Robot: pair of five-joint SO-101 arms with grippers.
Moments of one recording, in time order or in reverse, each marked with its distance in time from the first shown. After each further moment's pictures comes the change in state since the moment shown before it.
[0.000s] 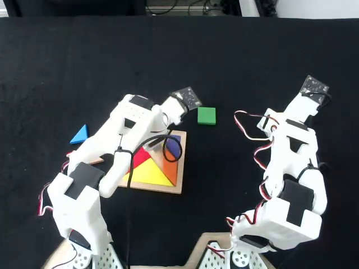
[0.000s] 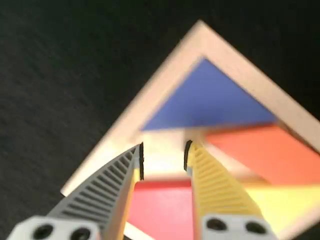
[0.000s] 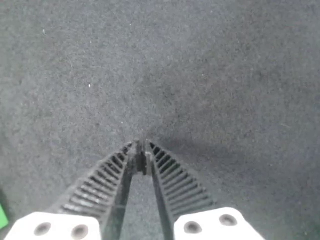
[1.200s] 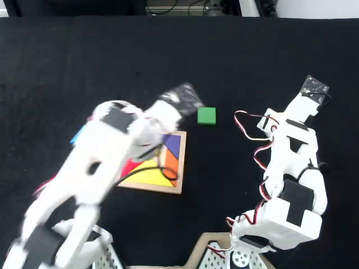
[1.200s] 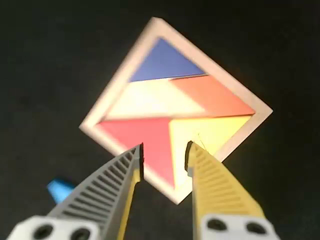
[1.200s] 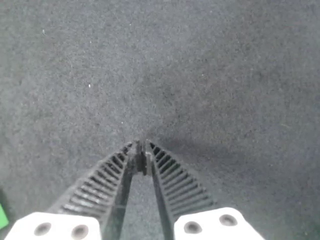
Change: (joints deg) left arm 0.5 -43.2 7.6 17.0 3.9; right arm 0.0 0.0 0.0 0.0 0.0
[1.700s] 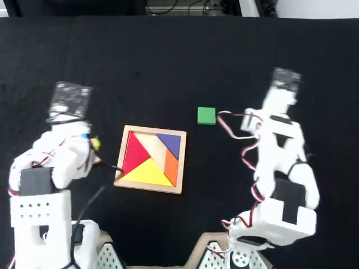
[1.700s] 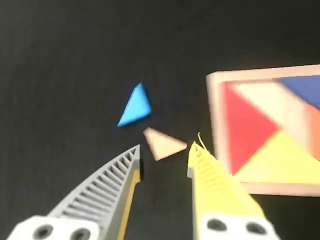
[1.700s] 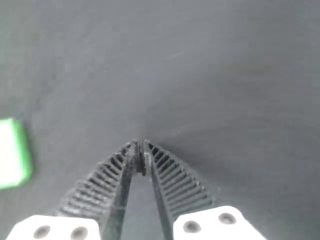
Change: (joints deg) left arm -33.0 -32.4 27.7 -7.1 17.2; right arm -10.3 0.0 0.0 3.3 14.2
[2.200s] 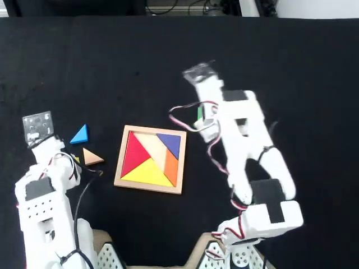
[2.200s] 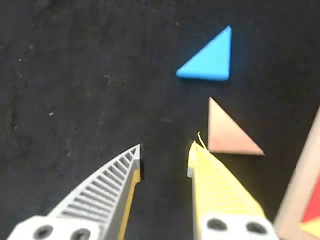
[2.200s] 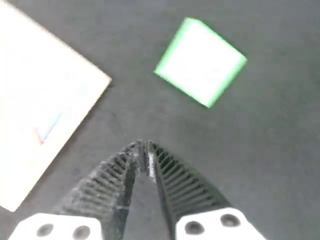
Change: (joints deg) left arm -13.5 0.1 29.3 -26.7 11.2; right arm -21.8 1.1 -17.7 33.8 26.4
